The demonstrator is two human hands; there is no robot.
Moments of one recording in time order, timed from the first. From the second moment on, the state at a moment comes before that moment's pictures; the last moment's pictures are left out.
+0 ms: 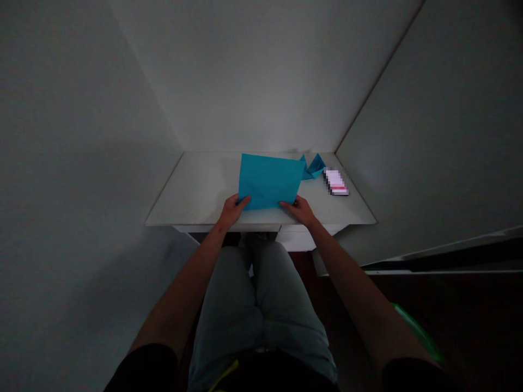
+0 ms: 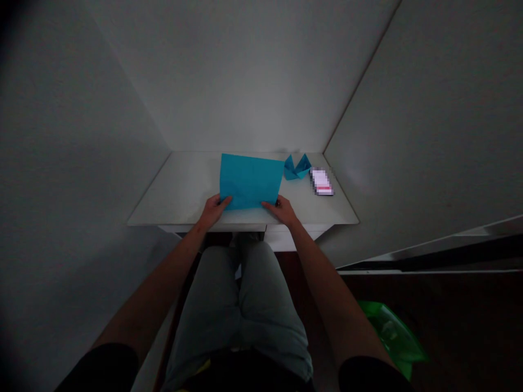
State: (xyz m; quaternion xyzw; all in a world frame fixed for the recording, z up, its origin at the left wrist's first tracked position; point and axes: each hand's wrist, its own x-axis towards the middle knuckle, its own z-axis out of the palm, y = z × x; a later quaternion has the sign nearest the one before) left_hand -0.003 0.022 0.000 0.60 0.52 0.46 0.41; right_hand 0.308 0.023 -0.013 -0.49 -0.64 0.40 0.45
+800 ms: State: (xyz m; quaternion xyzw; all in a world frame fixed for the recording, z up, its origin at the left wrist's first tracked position) left_hand -0.009 0.044 -0.005 0.52 0.49 0.49 0.50; right_hand 0.313 0.026 -0.011 -0.44 -0.54 0.51 0.50
